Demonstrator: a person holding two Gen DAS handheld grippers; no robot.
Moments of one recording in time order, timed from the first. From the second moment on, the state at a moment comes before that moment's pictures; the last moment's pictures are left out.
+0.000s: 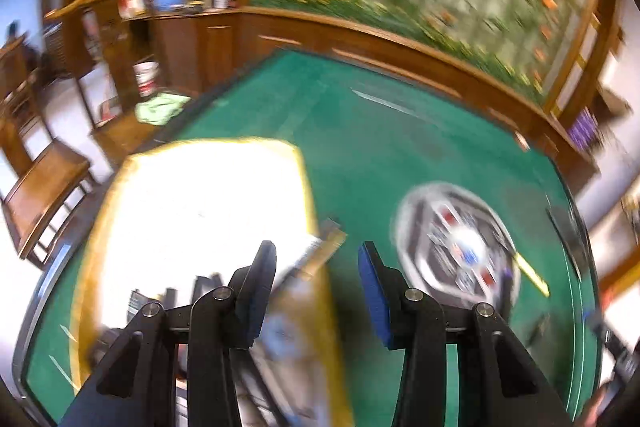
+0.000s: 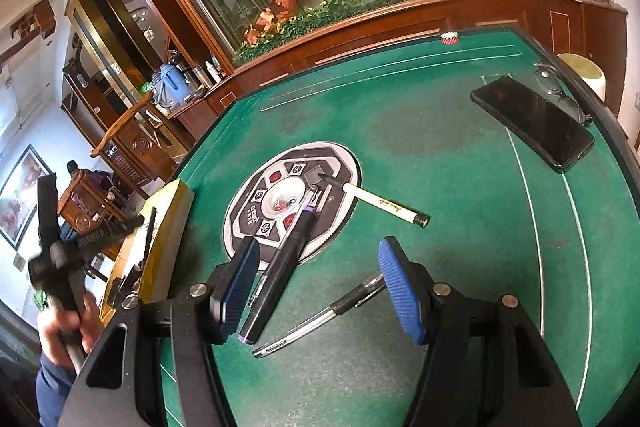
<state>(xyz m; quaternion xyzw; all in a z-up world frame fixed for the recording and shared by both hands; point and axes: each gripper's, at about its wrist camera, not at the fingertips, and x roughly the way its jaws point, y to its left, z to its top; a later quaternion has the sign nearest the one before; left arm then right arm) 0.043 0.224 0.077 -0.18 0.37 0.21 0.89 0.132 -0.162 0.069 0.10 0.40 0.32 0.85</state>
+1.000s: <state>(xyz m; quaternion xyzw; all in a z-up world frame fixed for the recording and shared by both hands) 0.071 0.247 0.062 -0.23 0.40 0.17 0.87 0.136 -0.164 0.070 0.10 0.40 0.31 0.85</state>
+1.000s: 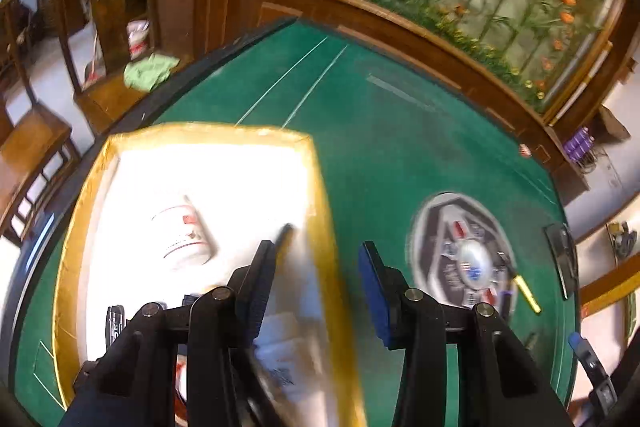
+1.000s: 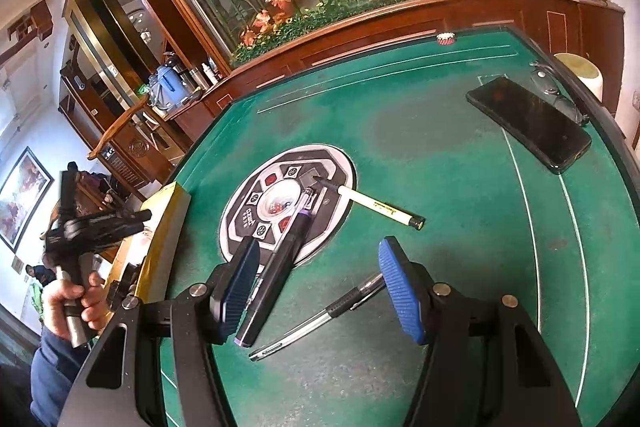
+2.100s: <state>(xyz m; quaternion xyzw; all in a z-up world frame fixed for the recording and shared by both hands) 0.153 0.062 0.012 -0.06 0.51 0.02 0.86 0.140 -0.168 0.071 0.11 0.41 0.30 0.86</state>
